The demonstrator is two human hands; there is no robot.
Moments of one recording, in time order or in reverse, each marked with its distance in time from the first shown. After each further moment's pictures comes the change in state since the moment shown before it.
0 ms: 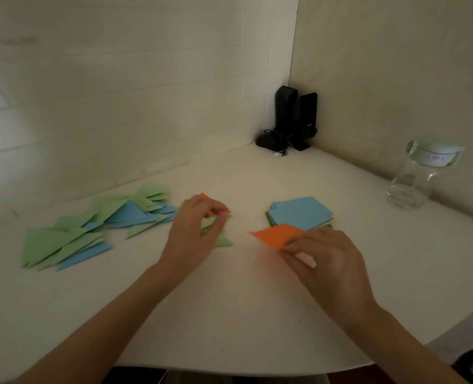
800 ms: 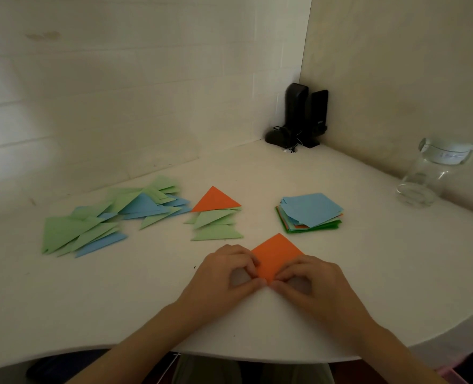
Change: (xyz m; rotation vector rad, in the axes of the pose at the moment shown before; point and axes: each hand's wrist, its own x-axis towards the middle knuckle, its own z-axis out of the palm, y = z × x) left_hand -0.069 0.024 0.004 -0.146 -0.384 -0.002; right_hand -0.027 -0.017 0.010 0.273 -0.497 0.259
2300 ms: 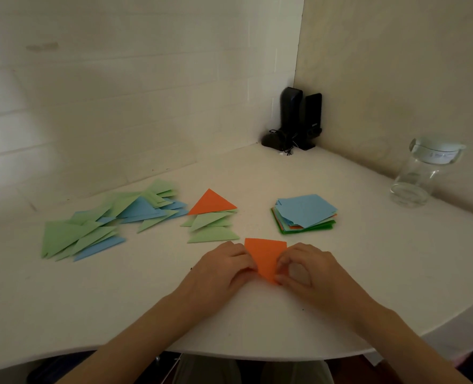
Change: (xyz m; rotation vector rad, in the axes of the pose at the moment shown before) left_hand 0.008 -0.006 -0.002 0.300 -0.072 0.185; right_hand 0.012 0.015 -0.014 -0.090 -0.175 -0.015
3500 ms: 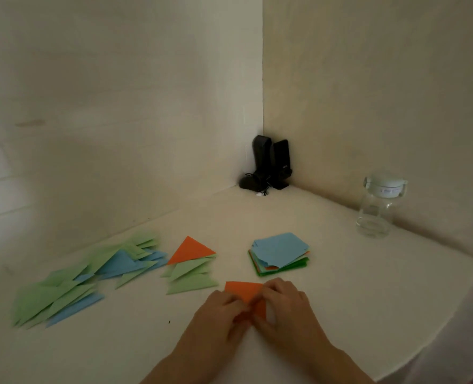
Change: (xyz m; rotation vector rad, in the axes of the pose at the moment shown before) left_hand 0.009 0.017 0.023 -0.016 0.049 -0.058; right_hand 0.007 0.000 0.029 -0.105 0.279 0.109
